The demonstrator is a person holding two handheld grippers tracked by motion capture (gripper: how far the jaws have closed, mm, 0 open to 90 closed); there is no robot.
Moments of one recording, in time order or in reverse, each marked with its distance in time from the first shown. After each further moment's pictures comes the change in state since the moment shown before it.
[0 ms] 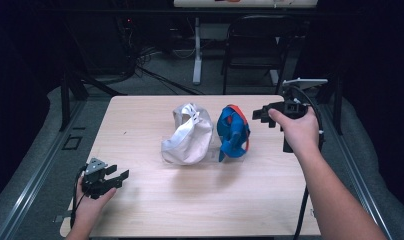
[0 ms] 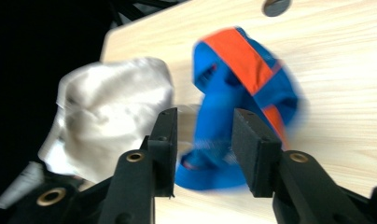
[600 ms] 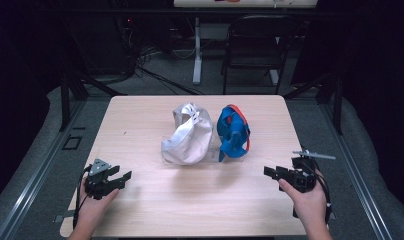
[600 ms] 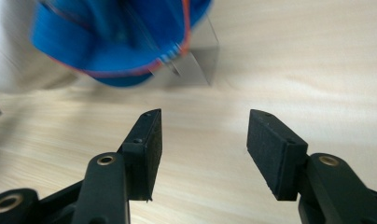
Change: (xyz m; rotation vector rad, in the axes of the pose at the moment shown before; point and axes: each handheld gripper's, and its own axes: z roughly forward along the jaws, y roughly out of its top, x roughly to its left) left arm -0.007 -0.002 0.006 0.011 0.003 0.029; right arm -0.093 -0.153 0.032 -0.148 -0.064 -0.131
